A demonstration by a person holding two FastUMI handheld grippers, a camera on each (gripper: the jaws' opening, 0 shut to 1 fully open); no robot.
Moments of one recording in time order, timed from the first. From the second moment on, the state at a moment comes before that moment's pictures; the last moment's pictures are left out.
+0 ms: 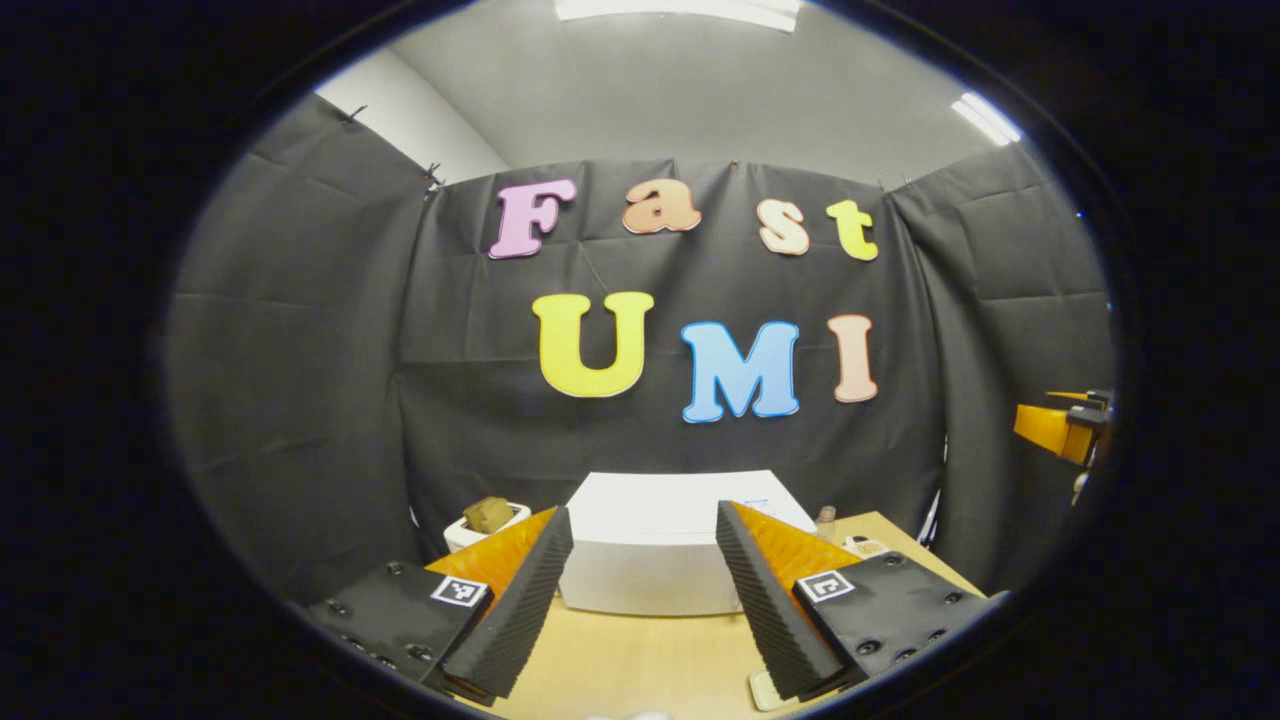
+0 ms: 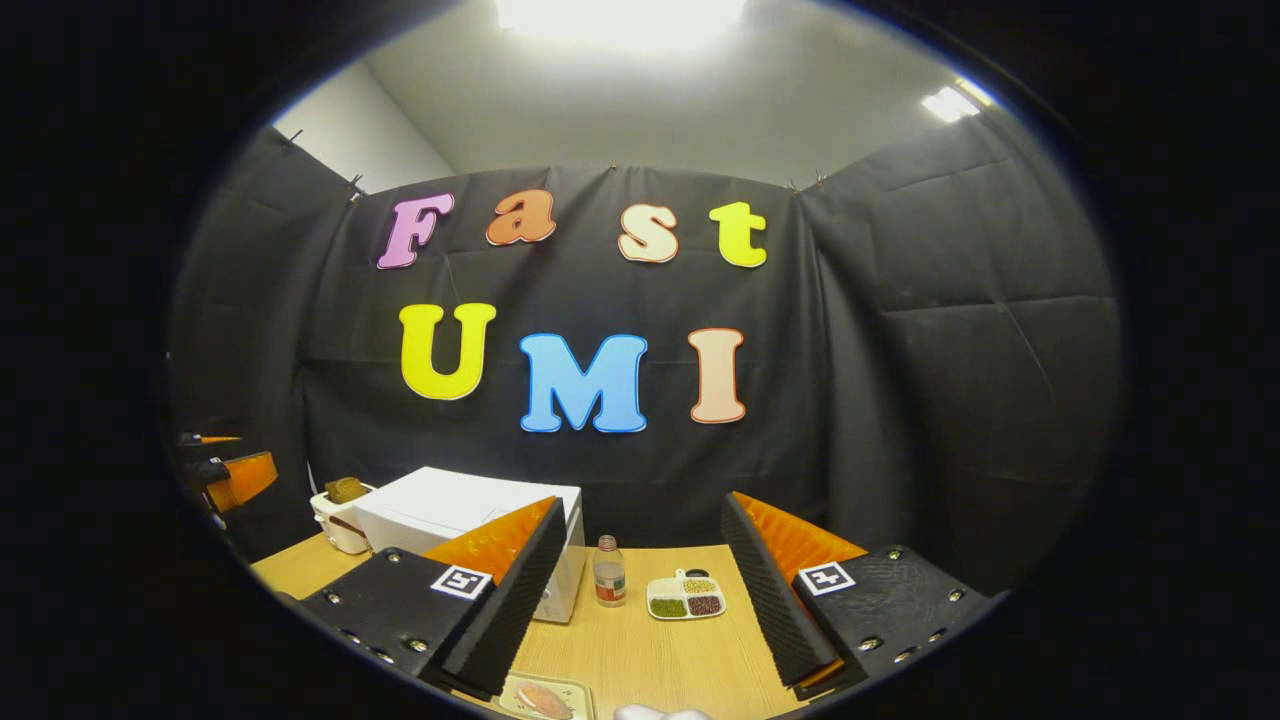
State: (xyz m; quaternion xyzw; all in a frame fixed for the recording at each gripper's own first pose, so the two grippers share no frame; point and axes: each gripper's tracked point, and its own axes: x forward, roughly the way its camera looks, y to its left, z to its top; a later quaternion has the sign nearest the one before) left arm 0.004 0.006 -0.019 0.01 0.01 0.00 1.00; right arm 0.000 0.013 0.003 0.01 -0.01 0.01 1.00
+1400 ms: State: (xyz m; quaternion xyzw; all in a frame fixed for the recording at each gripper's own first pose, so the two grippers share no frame) left arm 0.251 -0.186 -0.320 0.01 0.07 -0.07 1.00; right arm 0.031 -0.011 -0.004 -0.04 0.05 -0.01 1.00
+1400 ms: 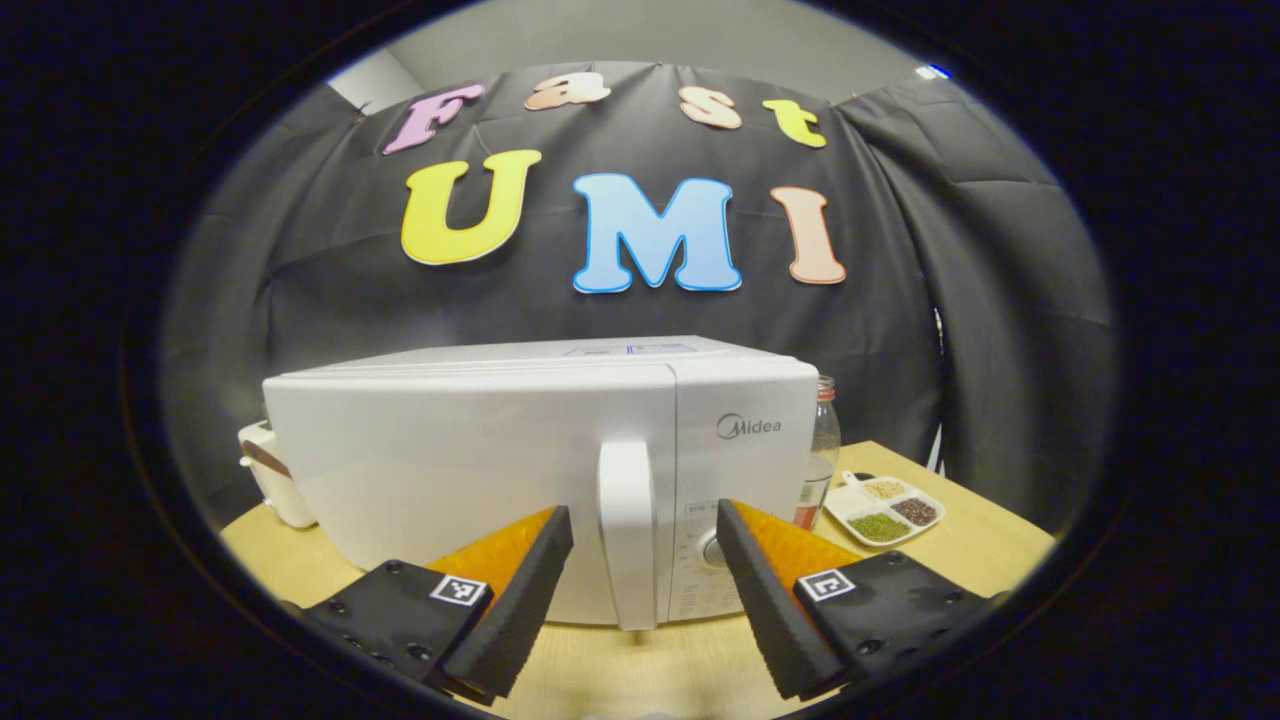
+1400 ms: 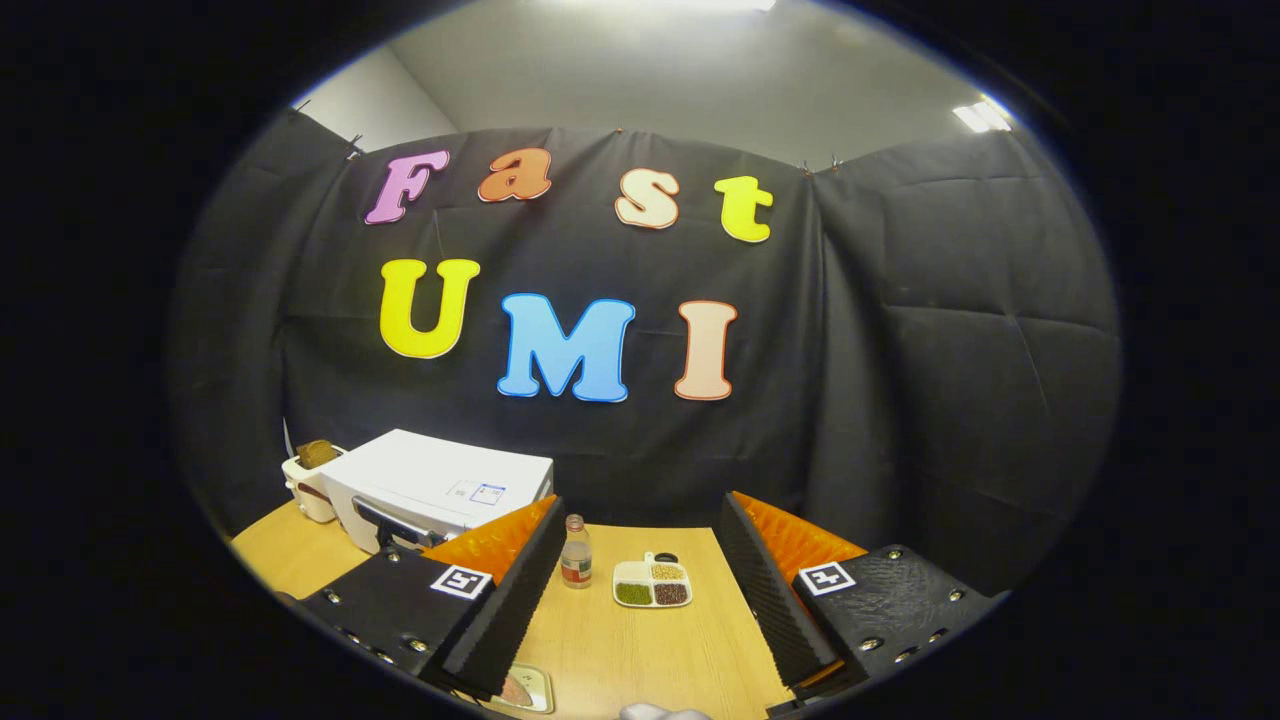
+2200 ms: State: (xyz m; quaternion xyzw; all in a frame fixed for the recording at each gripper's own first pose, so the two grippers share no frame) left arm 0.258 -0.177 -0.328 0.00 0.09 -0.08 0.99; right arm 0.028 0.000 -0.008 -0.06 0.05 0.00 1.00
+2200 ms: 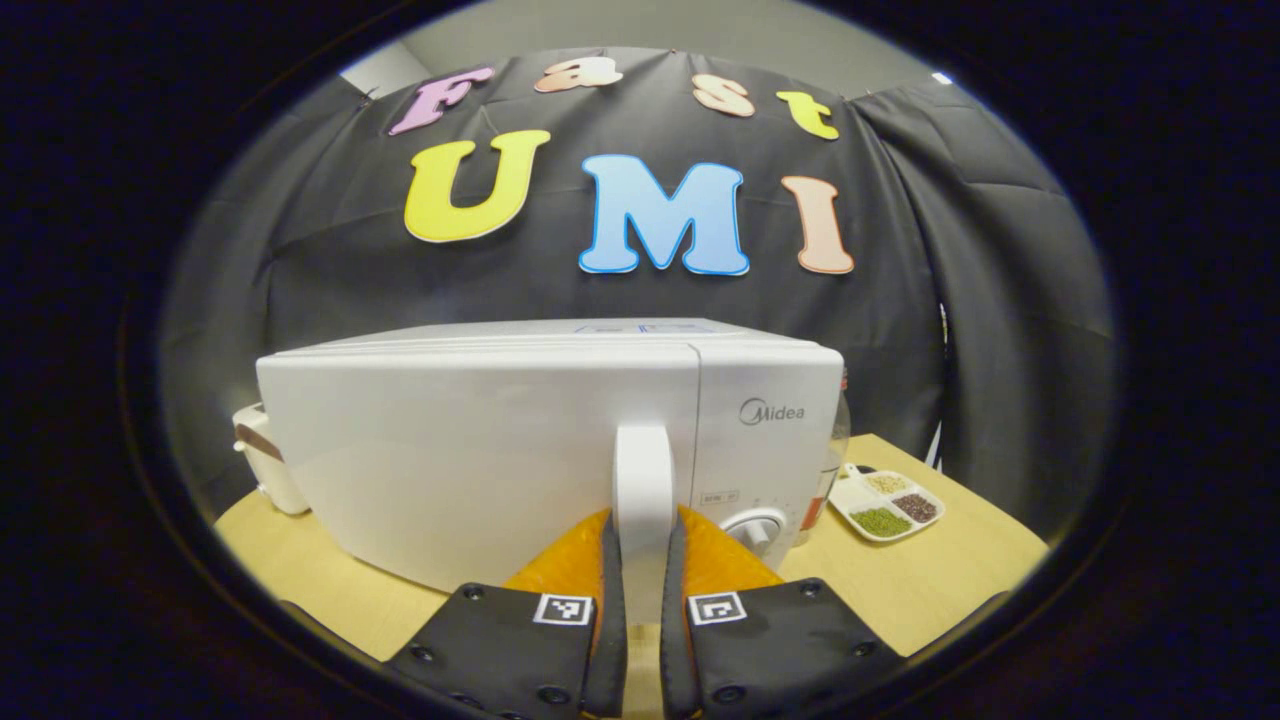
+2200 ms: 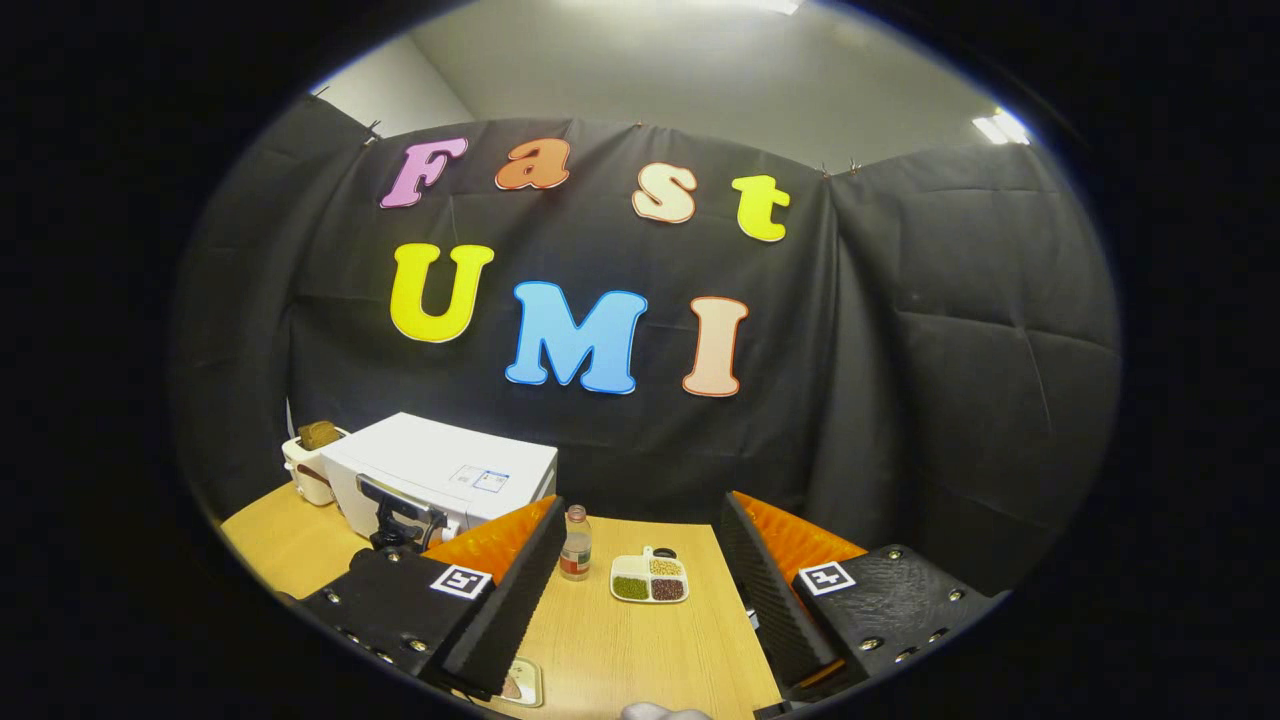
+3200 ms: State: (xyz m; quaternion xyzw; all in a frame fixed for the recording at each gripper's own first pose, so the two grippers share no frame) left arm 0.136 -0.123 -0.332 0.03 0.10 -0.08 0.99; right arm -0.003 0.021 -0.013 -0.02 0.06 0.05 1.00
